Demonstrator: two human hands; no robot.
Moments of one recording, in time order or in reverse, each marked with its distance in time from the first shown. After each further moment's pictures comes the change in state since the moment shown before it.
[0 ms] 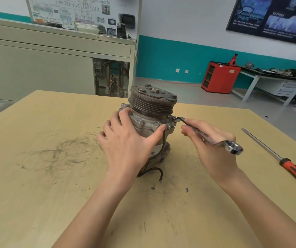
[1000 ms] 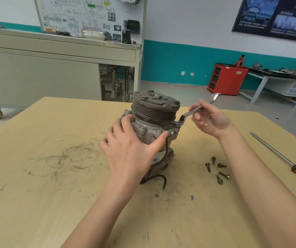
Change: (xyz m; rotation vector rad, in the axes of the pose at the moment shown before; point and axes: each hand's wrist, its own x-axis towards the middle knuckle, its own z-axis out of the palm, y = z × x) left_hand -0.001 0.001 -0.002 0.004 -0.016 0.000; right_hand 0.068 0.128 0.028 1.318 -0.529 0.892
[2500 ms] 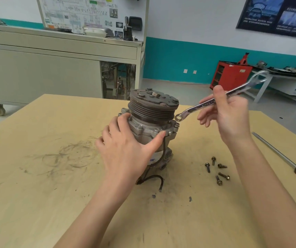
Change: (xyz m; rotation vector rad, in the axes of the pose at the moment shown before) left_hand 0.000 0.001 0.000 0.007 -0.007 -0.002; right_hand -0.041 -0.012 0.058 -0.537 0.520 -0.530
